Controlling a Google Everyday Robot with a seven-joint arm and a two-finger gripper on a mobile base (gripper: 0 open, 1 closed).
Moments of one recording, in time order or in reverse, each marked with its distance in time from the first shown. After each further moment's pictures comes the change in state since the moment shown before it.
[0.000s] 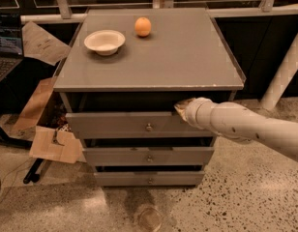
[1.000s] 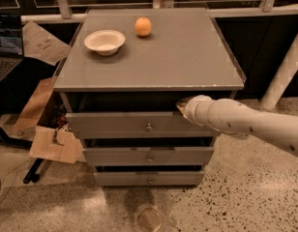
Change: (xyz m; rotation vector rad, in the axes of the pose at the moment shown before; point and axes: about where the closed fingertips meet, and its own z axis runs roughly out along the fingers) arm 0.004 -0.017 0.012 0.042 0.029 -0.030
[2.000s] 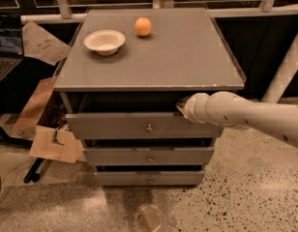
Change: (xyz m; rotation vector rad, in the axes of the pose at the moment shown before) arm 0.006 0.005 0.005 -0.065 0.088 -0.157
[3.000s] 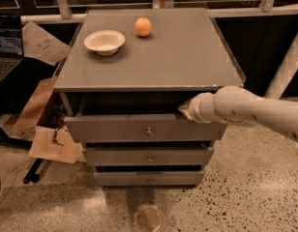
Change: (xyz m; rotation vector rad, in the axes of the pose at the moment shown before) arm 0.004 0.004 -0.014 -0.082 0.019 0.056
